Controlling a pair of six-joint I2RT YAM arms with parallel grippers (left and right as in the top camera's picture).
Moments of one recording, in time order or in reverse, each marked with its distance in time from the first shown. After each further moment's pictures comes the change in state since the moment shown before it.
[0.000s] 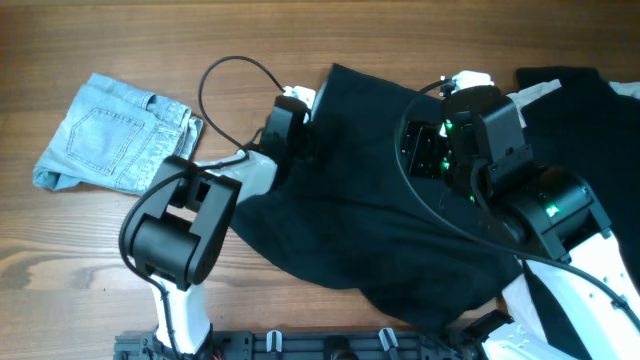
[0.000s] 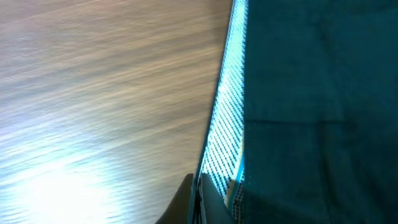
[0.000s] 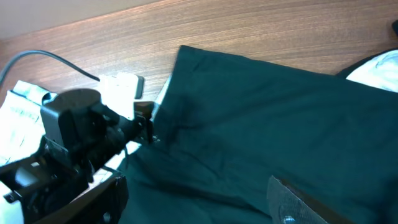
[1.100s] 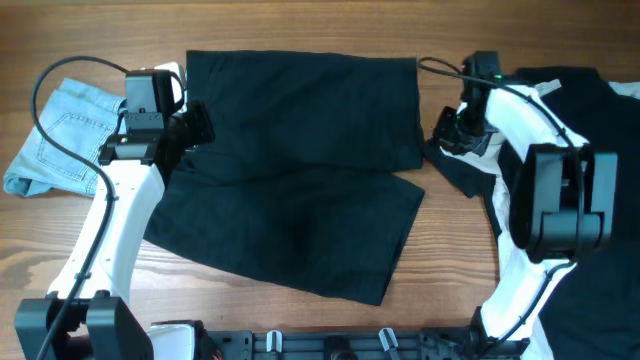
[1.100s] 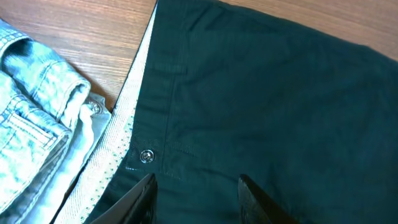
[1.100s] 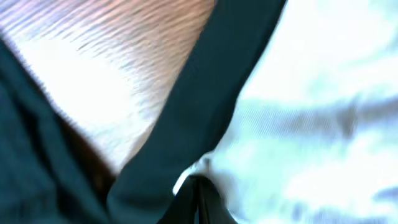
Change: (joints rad) left arm 0.432 -0.550 0.060 -0.727 0.155 -0.151; right arm -0.527 0.871 0.002 0.182 -0.262 -0.122
